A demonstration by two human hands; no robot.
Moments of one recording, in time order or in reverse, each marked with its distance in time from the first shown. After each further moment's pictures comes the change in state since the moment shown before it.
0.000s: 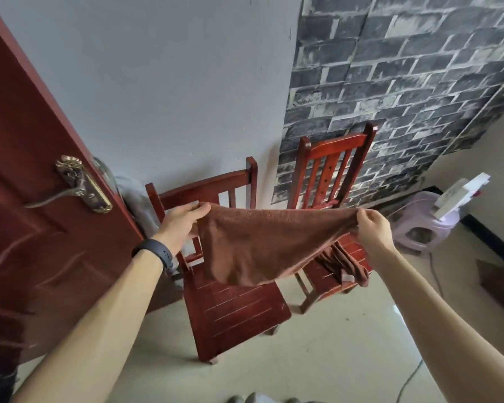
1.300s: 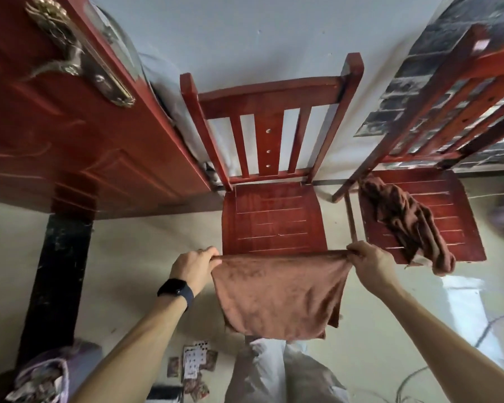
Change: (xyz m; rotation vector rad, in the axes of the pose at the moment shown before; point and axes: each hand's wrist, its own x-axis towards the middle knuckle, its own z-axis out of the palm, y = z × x) left_hand -0.030 -0.258 -0.043 1.332 0.091 -0.149; right_hand 0.065 0.204 0.124 -0.850 -0.575 -0.302
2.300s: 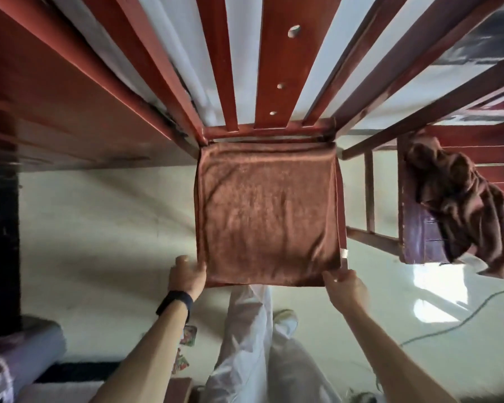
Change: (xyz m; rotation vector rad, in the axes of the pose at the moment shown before) left_hand 0.135 -0.038 0.229 -0.646 -0.294 -0.792; right_hand 0.091 0.065 0.219 -0.022 -0.251 0.638
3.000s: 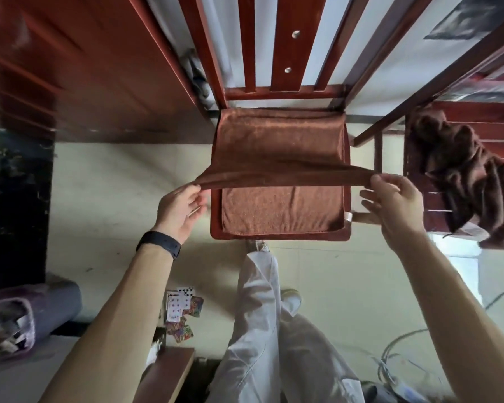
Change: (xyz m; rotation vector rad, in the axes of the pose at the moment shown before) left_hand -0.074 0.014 -0.067 -1.101 -0.157 0.068; right_hand -0.058 -0.037 -0.109 0.898 0.031 -0.382
